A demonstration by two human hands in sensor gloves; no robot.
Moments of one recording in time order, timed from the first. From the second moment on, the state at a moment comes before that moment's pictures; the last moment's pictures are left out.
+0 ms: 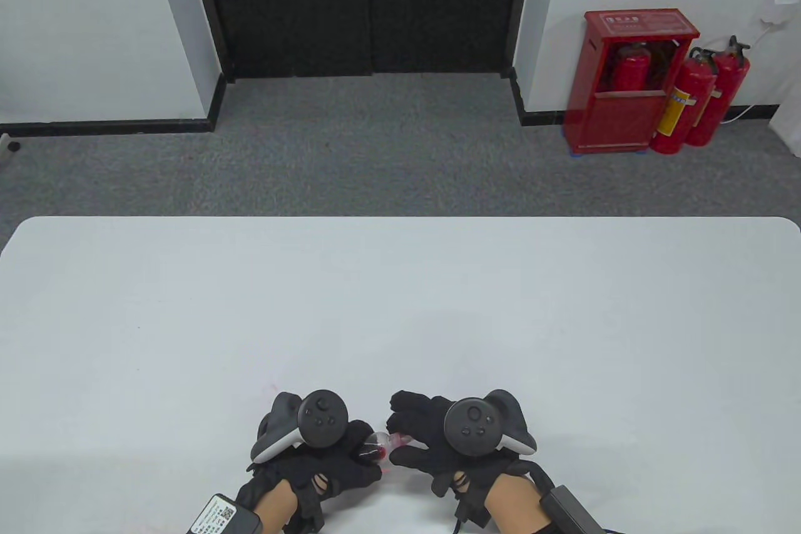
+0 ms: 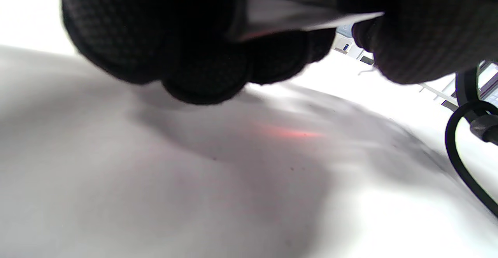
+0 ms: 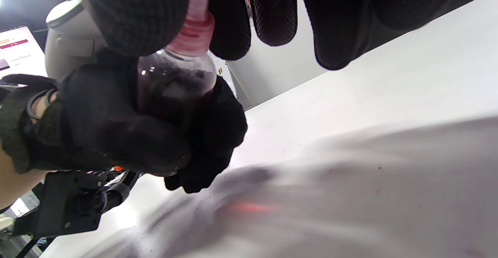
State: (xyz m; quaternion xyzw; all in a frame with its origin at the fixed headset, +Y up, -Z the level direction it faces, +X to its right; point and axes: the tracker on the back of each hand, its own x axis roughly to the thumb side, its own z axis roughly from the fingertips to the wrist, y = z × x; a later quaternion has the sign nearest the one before) left_hand -0.157 -0.756 -0.323 -0.15 -0.21 0.17 0.95; right_hand 0.068 -0.735 -0.314 0.35 0.04 0.89 0.30
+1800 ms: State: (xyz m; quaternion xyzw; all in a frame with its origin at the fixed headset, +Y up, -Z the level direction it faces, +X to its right) left_hand -0.160 -0.747 -0.320 -0.12 -0.25 0.21 0.94; right_hand 0.062 -0.712 -0.302 0.36 -0.01 0.89 0.27
